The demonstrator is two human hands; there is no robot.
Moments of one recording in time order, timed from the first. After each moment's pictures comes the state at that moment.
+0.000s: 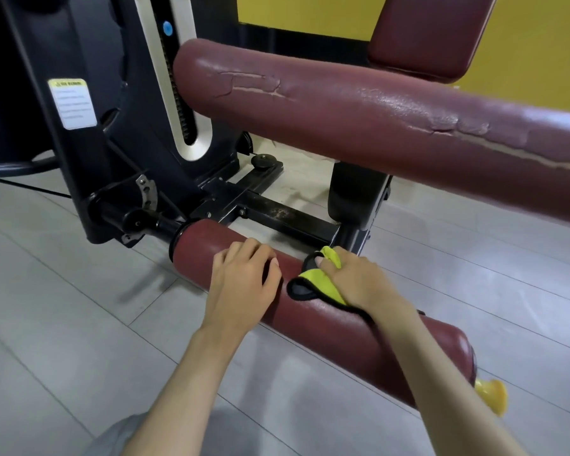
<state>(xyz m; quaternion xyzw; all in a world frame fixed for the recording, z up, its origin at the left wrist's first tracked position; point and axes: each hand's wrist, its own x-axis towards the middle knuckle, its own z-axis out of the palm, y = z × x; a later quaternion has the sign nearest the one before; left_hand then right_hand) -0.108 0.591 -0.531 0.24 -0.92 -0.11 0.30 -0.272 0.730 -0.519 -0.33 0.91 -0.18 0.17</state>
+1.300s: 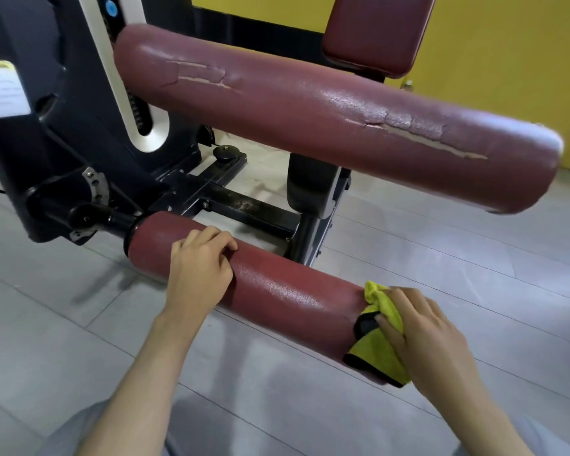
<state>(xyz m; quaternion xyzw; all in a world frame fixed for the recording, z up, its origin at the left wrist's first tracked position) -0.116 0.586 -0.528 0.26 -0.91 -0.14 0.29 -0.230 0.921 -0.525 -0.32 0.93 -0.13 -0.12</state>
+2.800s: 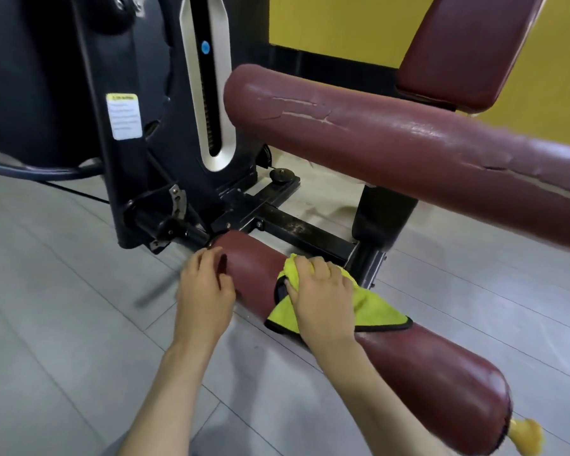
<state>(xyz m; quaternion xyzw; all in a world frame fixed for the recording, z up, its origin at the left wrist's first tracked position) -0.052 0.531 -0.529 0.42 -0.81 -0.28 0.30 -0.183 0.658 -0.536 -0.40 0.90 -0.10 -0.15</state>
